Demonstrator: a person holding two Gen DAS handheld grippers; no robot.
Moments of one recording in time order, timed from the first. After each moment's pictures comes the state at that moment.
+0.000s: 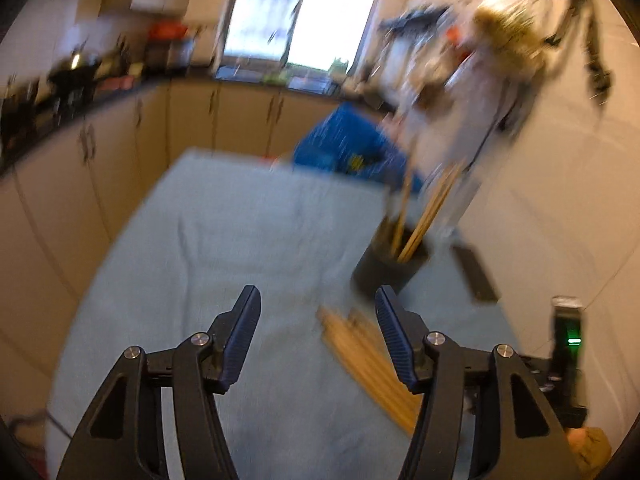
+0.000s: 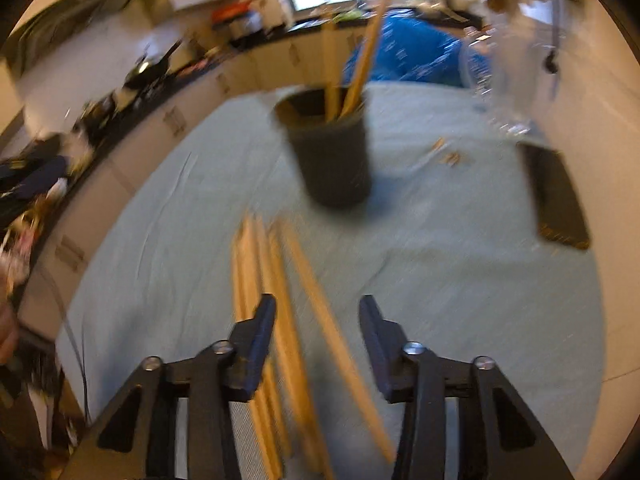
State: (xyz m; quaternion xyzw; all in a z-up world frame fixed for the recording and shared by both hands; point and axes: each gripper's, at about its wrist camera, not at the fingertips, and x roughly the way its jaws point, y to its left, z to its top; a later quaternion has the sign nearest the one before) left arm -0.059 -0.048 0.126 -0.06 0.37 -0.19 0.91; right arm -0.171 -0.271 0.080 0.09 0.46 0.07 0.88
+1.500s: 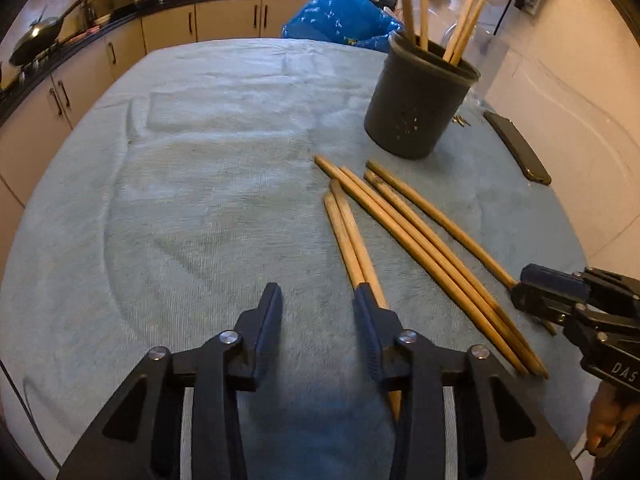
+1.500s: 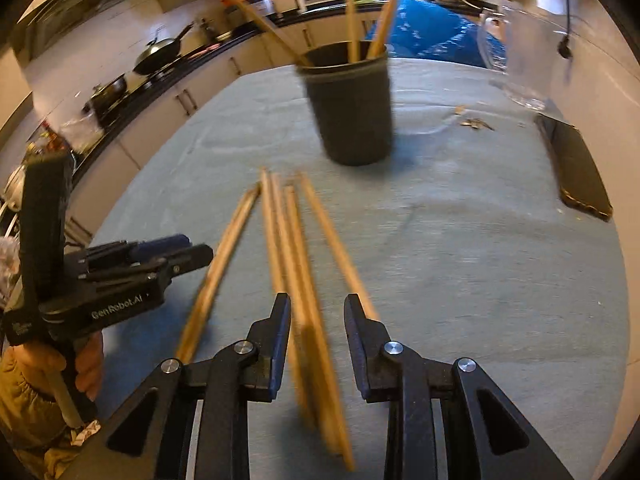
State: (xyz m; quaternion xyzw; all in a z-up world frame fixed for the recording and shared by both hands) left arm -0.051 -0.103 0.010 0.04 0.48 -0.20 0.85; right arm -0.181 -0.268 0.057 0.10 0.47 0.08 0.88
